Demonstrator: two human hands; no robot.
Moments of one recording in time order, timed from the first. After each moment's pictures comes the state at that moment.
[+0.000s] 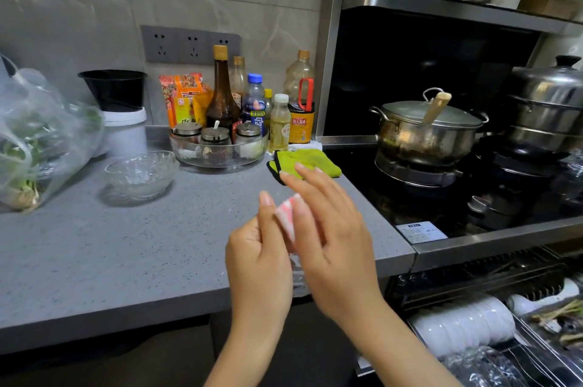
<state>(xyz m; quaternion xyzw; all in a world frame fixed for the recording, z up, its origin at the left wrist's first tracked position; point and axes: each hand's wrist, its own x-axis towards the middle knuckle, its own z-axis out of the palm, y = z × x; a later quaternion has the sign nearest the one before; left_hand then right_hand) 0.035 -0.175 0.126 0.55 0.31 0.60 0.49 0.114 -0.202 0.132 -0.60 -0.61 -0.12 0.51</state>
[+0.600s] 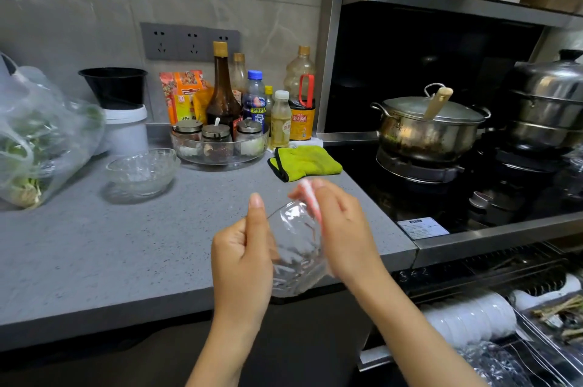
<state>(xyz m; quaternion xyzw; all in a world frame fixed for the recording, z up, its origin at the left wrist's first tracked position) 0.023 -0.166 0.120 0.55 0.29 0.61 0.49 0.124 -0.195 0.142 -0.60 -0.50 0.15 0.61</state>
